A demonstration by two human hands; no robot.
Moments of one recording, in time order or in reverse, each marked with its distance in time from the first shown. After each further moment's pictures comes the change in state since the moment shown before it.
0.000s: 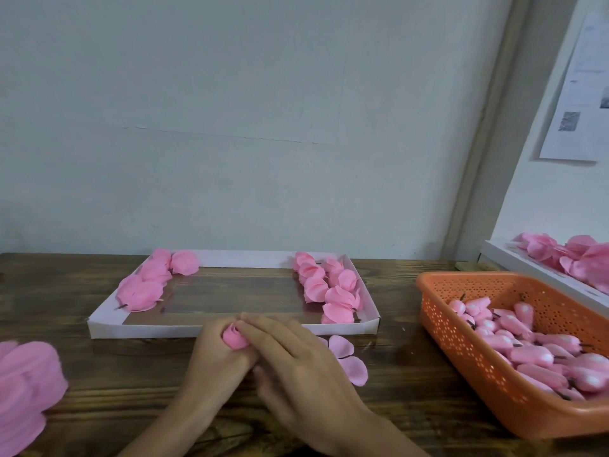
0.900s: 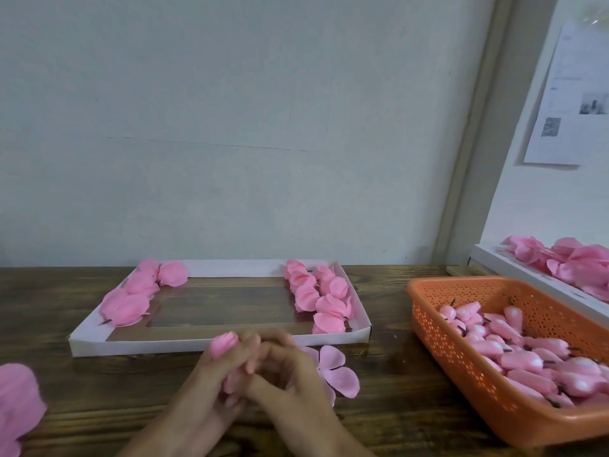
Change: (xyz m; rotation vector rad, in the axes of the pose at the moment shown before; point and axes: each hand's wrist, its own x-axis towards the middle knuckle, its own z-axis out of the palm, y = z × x) left_hand -0.010 0.012 0.001 -0.622 -0.342 -0.281; right_hand 0.006 -0.022 0.010 1.067 0.133 0.678
